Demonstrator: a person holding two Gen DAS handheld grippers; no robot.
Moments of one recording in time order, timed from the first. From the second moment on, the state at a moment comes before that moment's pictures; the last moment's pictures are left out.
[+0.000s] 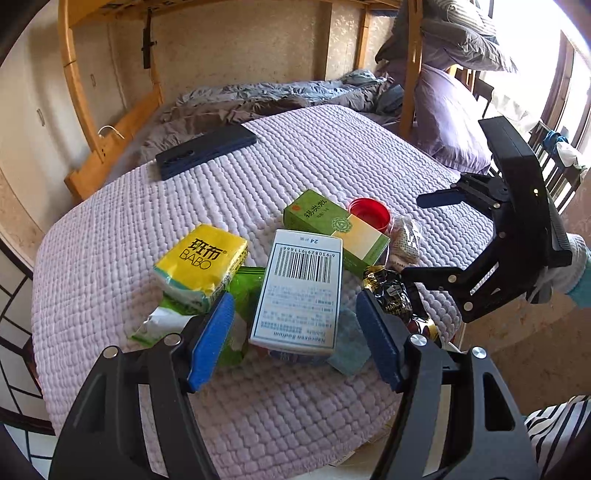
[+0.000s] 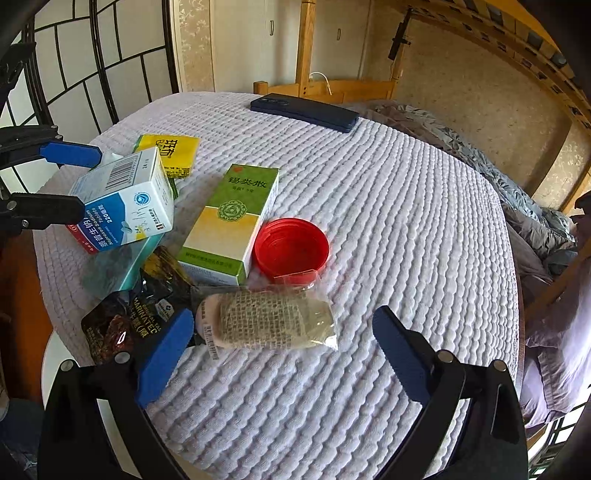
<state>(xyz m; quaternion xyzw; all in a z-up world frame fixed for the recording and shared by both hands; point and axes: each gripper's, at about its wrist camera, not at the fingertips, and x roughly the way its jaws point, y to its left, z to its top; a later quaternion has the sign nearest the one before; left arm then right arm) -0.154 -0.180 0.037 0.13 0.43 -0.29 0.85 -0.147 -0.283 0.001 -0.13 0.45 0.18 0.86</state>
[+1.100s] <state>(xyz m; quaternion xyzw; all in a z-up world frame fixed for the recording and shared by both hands) -0.149 -0.192 0.025 0.15 0.45 -0.28 0.84 -0.156 -0.294 -0.005 -0.11 0.45 0.10 0.88</state>
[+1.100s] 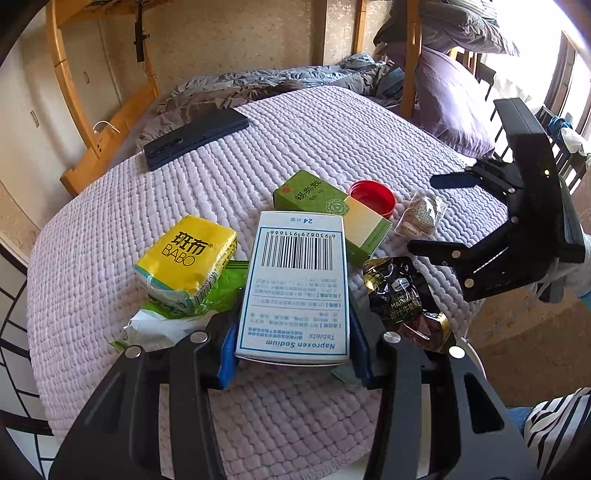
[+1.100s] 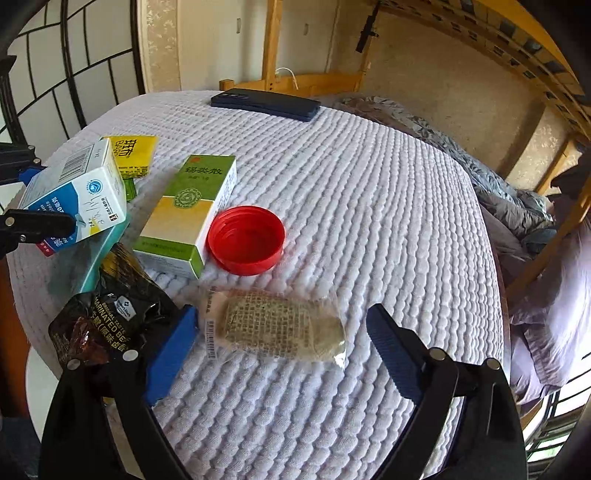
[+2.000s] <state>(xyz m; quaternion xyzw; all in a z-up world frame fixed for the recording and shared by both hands) -0.176 -0.180 0.041 0.12 0.45 -0.27 0.84 -0.204 -0.284 0.032 -0.06 0.42 0.14 0.89</state>
